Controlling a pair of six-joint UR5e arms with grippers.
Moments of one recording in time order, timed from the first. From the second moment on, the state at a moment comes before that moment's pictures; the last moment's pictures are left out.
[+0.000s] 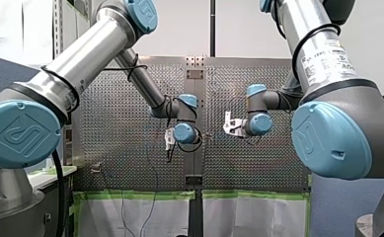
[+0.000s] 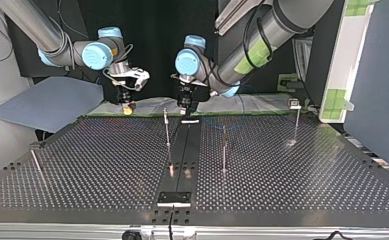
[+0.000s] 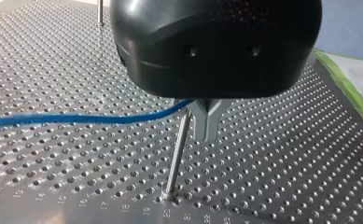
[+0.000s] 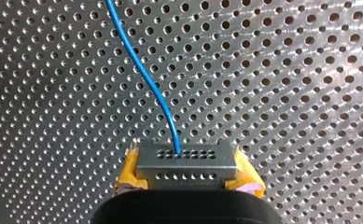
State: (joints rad) left arm -0.61 -2.27 -1.59 -2.56 -1.95 -1.68; right arm 1.98 -1.04 1.79 -0.58 1.52 1.66
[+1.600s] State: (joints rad) left arm -0.59 -2.29 -1.57 -2.57 -1.91 -1.69; right arm 1.96 -1.00 1.76 -0.65 1.51 1.67
